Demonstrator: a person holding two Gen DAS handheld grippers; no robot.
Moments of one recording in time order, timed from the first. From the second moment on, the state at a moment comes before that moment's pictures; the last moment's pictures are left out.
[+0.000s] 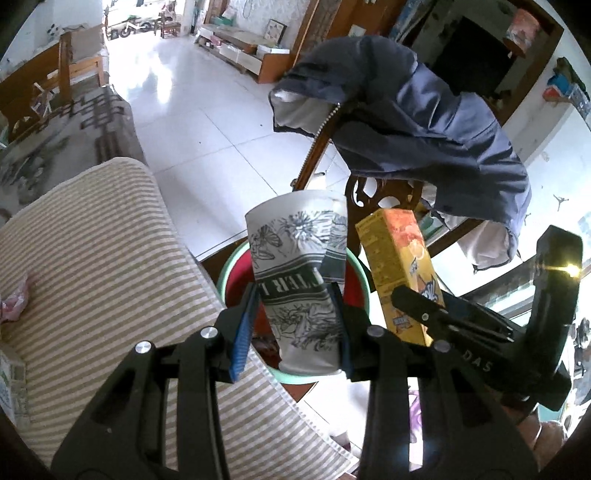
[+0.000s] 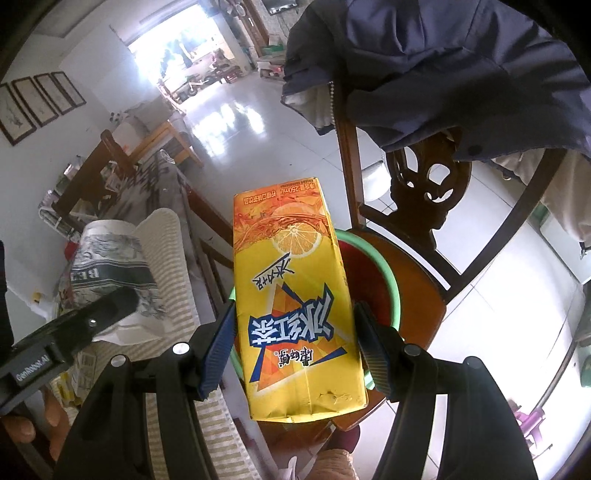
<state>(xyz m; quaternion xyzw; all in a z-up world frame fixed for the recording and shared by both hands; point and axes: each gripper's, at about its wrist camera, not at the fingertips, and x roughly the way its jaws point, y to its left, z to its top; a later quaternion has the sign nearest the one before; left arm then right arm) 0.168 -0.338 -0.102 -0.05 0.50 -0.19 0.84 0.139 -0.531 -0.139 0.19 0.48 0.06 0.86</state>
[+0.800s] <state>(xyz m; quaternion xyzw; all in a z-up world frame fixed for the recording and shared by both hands) 0.156 -0.288 -0.100 -0.06 0.49 -0.15 0.86 0.149 -0.510 -0.144 0.20 0.48 0.05 0.85</state>
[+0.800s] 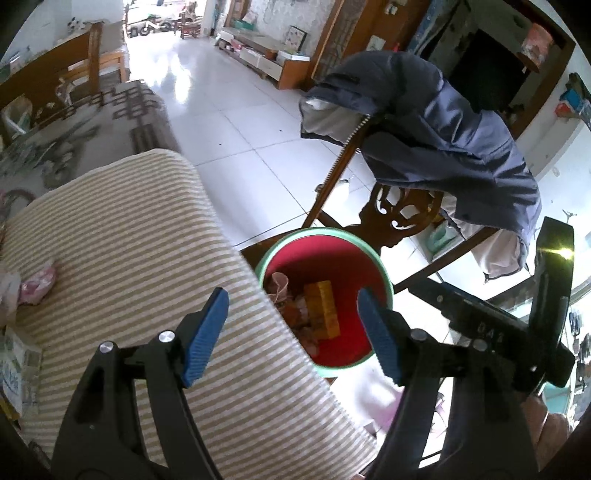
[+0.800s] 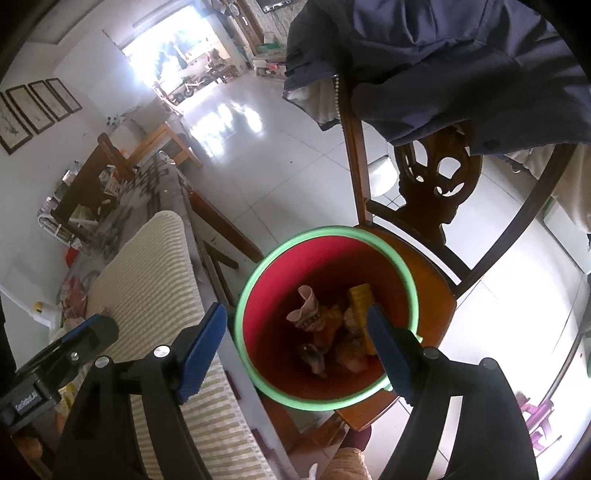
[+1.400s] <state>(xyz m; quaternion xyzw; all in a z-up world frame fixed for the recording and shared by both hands) 0.089 -0.125 -0.096 -0.14 0.48 -0.07 0.87 0.129 -0.368 -0.133 0.14 0.50 0.11 0.85</state>
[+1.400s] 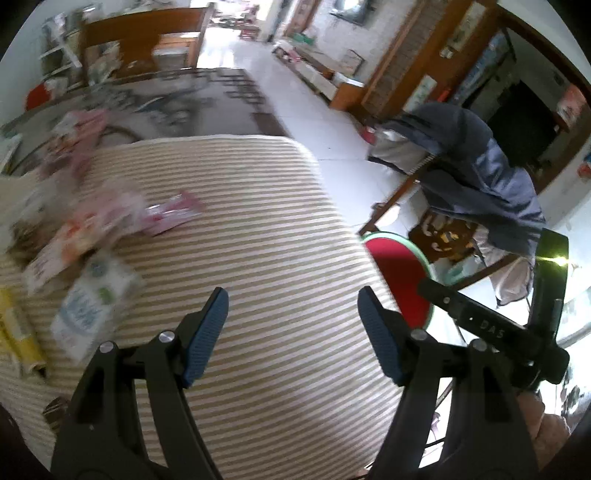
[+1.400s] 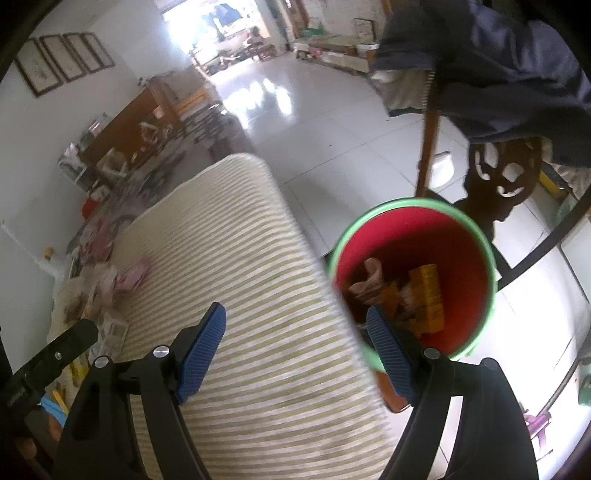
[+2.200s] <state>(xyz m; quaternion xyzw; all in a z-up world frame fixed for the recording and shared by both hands) -0.027 0.133 -0.094 -0.22 0.43 0.14 0.86 0.005 -0.050 -0.161 -0.05 0.56 0.38 0.74</state>
